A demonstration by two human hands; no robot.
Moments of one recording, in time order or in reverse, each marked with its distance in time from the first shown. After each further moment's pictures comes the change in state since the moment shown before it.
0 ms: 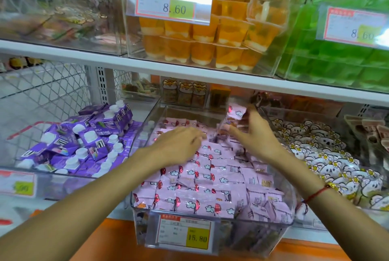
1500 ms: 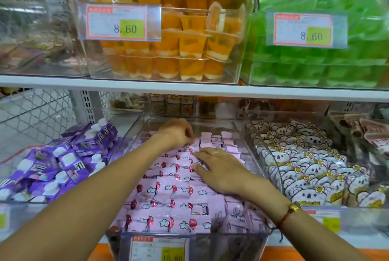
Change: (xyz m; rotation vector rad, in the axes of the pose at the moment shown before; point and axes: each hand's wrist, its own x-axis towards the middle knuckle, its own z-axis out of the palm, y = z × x) left_hand 0.086 0.012 0.002 0.114 -0.043 -0.083; right_hand -0.020 0.011 0.032 -0.416 -0.502 0.002
